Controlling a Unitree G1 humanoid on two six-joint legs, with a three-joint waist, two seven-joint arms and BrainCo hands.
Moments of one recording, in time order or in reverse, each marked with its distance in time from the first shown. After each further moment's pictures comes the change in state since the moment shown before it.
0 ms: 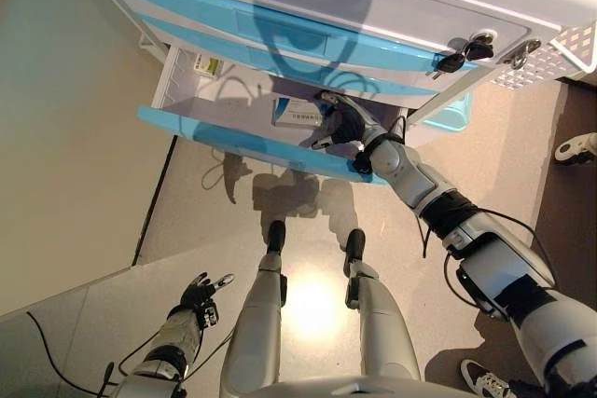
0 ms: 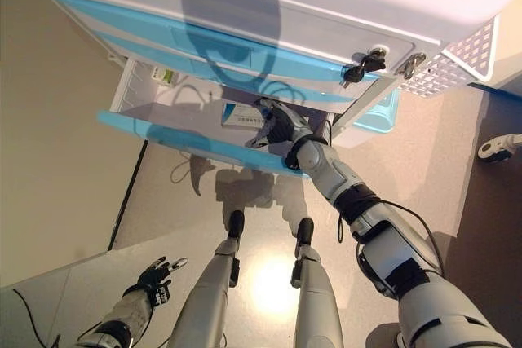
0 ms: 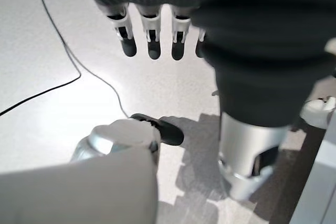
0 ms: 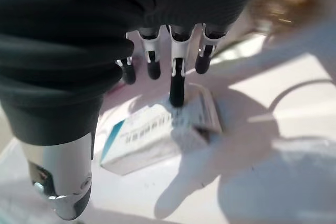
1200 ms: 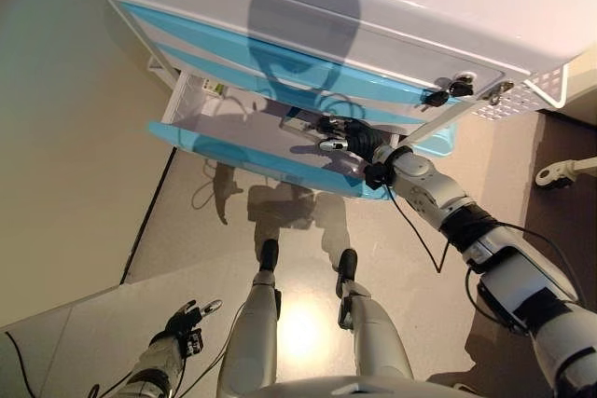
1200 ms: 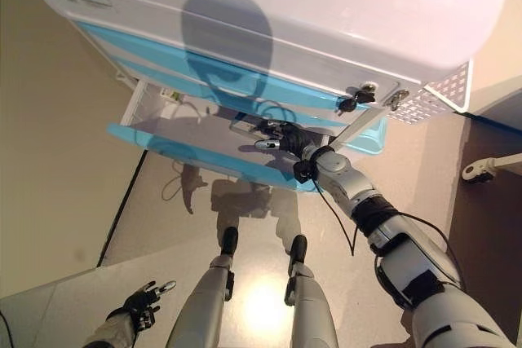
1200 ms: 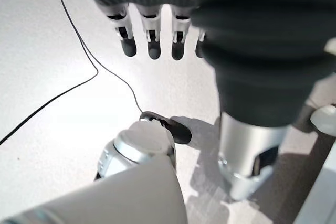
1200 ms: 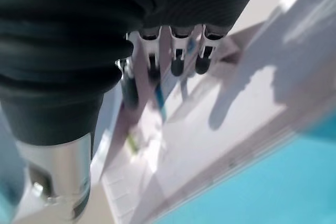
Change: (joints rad) left arm 0.082 0.060 0.054 0.040 0.026 0.029 -0.084; right arm 0.103 -0.042 -0.031 -0.006 1.024 0.044 0.207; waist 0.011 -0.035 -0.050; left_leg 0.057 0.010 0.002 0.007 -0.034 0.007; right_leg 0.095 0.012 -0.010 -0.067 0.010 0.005
